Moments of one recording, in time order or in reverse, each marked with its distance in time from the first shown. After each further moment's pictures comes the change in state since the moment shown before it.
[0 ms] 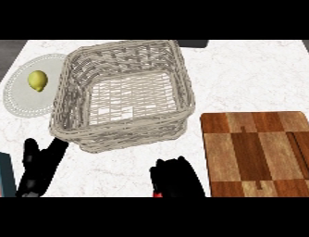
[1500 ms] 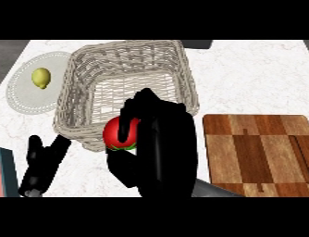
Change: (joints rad) left arm -0.020 -0.003 -0.009 0.003 -0.012 -0.006 0.021; right arm -0.686 0.009 -0.033 -0.107 -0.120 -0.477 0.708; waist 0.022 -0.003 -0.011
